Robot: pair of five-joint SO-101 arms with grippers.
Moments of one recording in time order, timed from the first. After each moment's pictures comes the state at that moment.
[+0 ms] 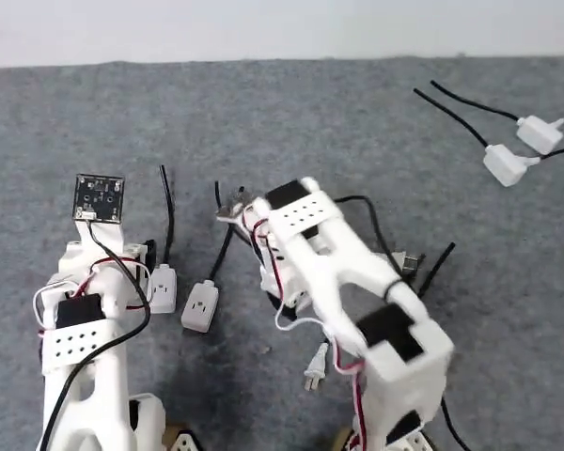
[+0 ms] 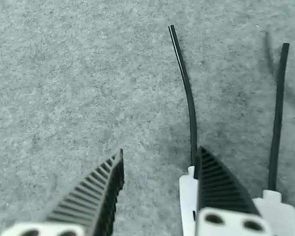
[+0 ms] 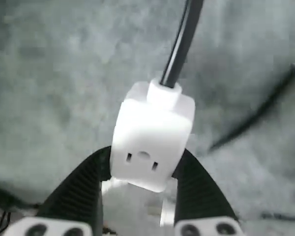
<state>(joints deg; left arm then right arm) -16.8 -44.9 66.5 38.8 -7.3 -32.4 19.8 5.9 86.9 21.7</state>
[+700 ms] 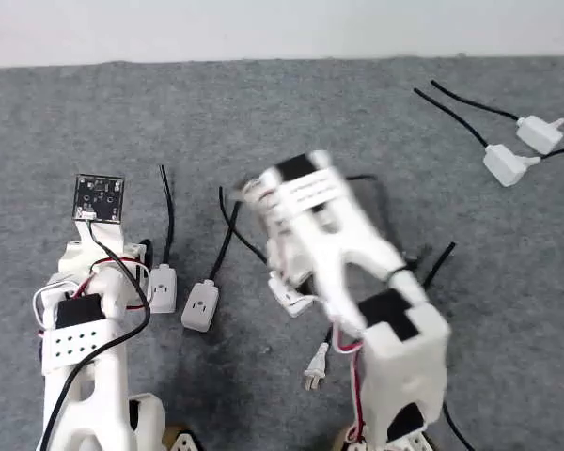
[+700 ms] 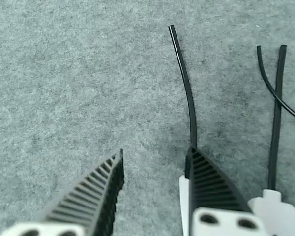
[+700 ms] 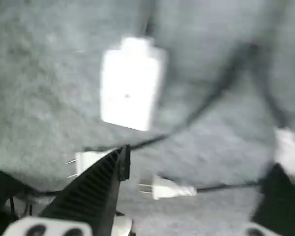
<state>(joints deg) -16.8 -44.9 66.5 38.8 -7.3 -24.3 19.9 -9.6 100.3 20.4</state>
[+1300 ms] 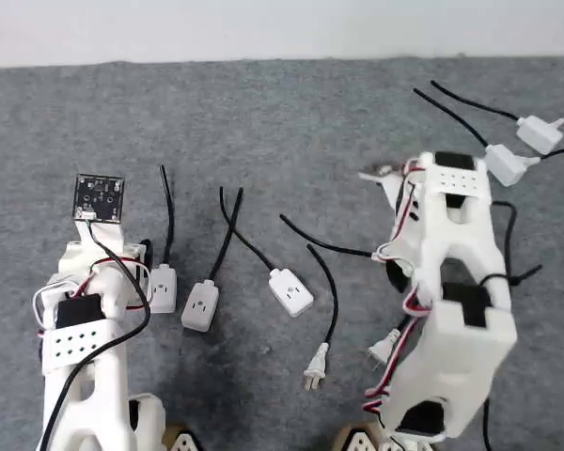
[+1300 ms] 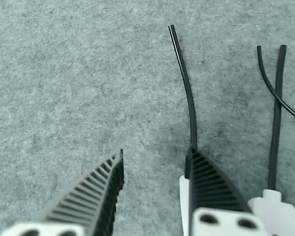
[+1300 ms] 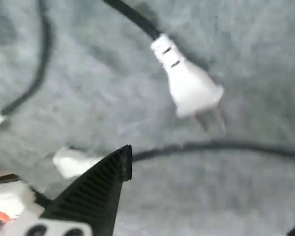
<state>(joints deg) -16.8 -44.9 66.5 38.8 -7.3 5.6 26.3 -1.2 90.7 44.2</state>
